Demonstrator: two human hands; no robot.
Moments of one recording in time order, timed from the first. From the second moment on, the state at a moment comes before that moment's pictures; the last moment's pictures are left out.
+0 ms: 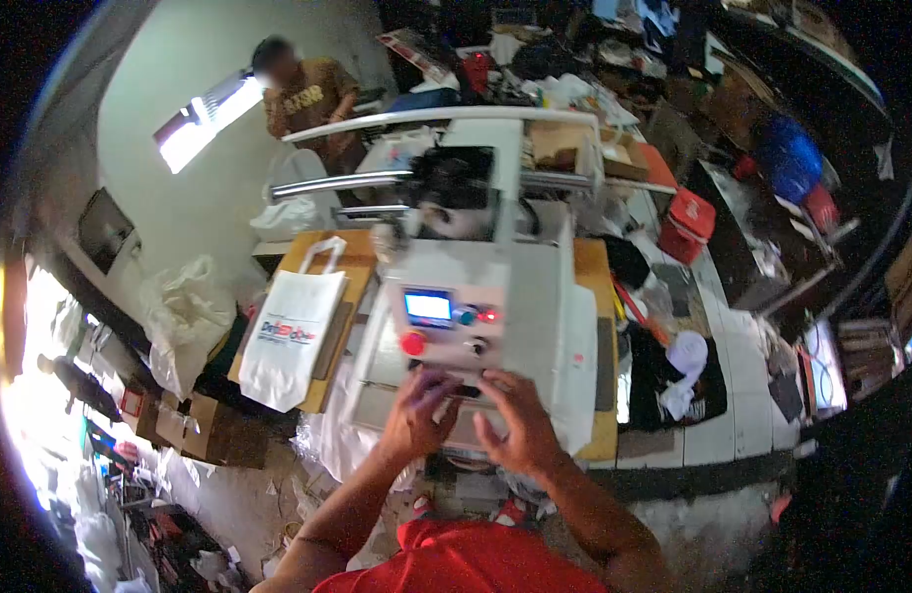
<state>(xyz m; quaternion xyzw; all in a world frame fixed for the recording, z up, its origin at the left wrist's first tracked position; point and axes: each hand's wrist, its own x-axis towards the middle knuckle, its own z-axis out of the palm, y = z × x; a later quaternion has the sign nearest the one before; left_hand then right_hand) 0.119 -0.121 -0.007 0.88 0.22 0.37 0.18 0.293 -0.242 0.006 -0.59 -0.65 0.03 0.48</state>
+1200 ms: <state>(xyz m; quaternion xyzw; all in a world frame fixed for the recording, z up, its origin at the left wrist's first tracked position) -0.255 0.076 -0.391 0.62 0.70 -0.03 0.34 0.295 -0.244 -0.056 -0.88 -0.34 -0.12 0.30</state>
